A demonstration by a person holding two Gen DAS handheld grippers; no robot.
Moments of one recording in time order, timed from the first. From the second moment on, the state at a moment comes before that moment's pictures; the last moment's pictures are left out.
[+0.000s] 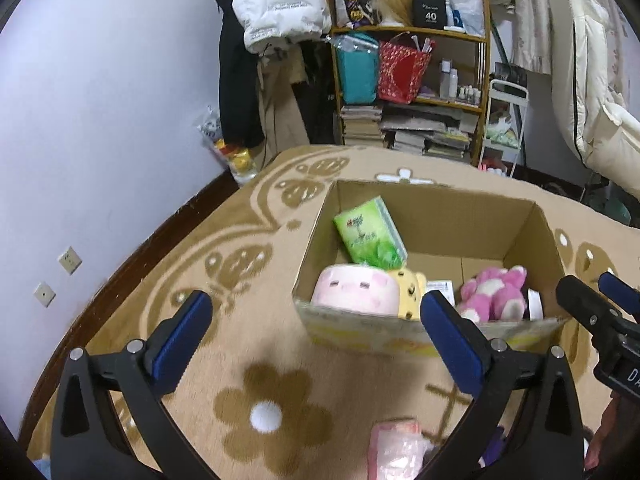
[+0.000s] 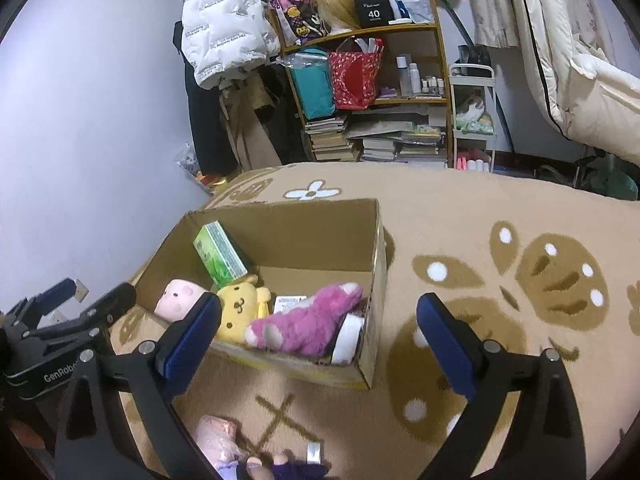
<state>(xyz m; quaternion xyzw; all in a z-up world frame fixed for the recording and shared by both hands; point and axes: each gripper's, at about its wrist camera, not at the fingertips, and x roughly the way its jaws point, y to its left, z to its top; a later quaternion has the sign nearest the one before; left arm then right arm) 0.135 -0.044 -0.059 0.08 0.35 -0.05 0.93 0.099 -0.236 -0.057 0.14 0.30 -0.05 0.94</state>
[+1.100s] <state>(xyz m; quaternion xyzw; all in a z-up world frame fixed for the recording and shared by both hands) 0.090 -0.038 -0.089 0.11 0.45 -0.07 0.88 0.050 -0.178 -0.092 0.11 0.46 0.01 0.88</state>
